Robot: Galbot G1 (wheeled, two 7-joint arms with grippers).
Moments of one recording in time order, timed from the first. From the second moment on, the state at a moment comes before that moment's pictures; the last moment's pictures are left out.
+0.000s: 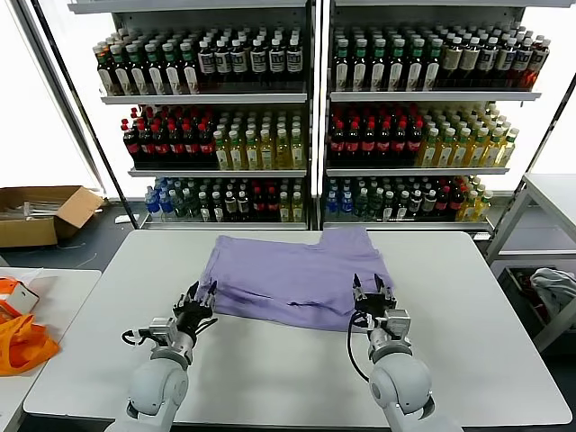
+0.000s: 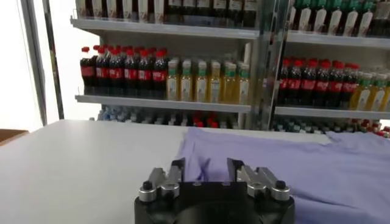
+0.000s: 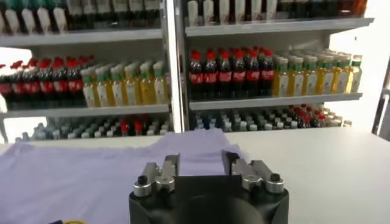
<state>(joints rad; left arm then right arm) 1.16 -1.31 -0.43 -1.75 -0.34 0.30 -0.10 -1.14 1.34 0.28 1.89 0.38 -0.38 0.39</state>
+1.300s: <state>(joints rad) 1.18 -1.25 -0.45 -1.77 -0.29 0.43 -0.13 -1.31 1.27 0.31 1.98 0.43 -0.54 0.51</state>
